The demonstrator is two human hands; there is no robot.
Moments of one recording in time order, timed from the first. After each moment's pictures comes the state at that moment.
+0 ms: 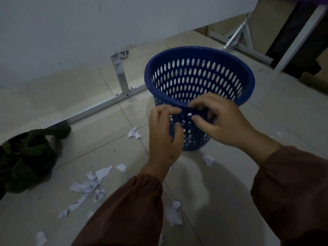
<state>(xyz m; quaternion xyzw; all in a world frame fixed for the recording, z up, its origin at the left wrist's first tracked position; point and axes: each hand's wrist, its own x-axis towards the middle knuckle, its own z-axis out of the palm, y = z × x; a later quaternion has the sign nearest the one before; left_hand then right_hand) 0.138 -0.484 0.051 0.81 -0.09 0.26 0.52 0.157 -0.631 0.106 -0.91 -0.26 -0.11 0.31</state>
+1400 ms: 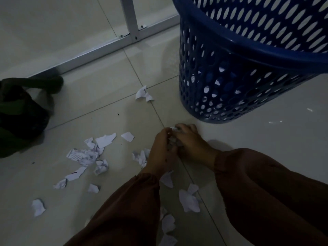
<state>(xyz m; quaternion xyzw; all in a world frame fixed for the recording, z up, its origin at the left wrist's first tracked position) 0.130 -0.428 -0.141 0.85 0.08 -0.09 0.52 0.175 -0.547 -0.152 -0.92 -0.21 0.23 0.23</state>
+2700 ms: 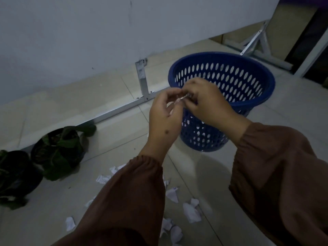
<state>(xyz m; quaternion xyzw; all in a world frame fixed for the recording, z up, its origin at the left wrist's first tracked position) 0.129 -0.436 0.097 0.75 -0.07 0.21 0.62 0.171 -0.550 0.123 -0.92 -0.27 -0.16 0.25</state>
